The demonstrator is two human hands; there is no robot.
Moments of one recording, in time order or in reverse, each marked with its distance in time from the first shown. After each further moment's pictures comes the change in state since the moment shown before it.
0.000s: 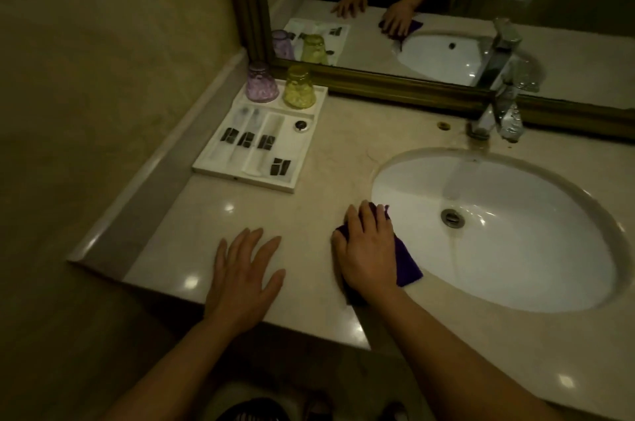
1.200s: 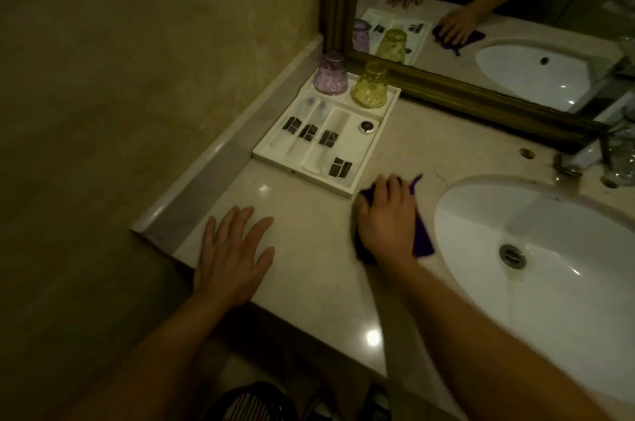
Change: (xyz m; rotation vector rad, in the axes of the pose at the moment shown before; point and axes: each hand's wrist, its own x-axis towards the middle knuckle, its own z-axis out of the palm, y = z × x) left_hand 0.002 -0.082 -0.021 0.145 0.087 -0.224; right_hand 0.085 -0.059 0.023 0.008 0.048 -0.057
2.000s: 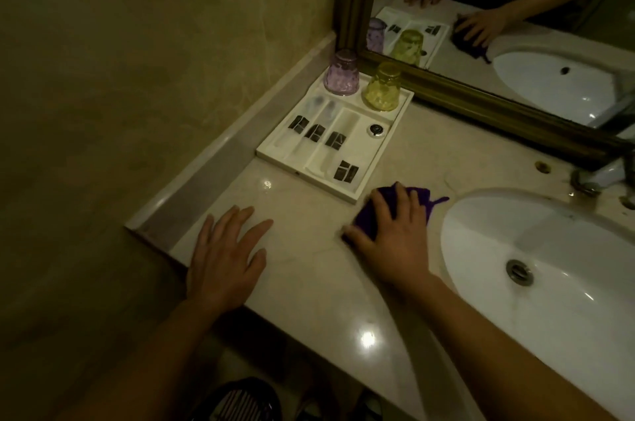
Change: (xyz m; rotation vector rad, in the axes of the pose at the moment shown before) left_hand 0.000 -0.004 0.006 -0.054 0.063 -0.009; right_hand -0.005 0.025 -0.006 -0.003 -0.079 -0.141
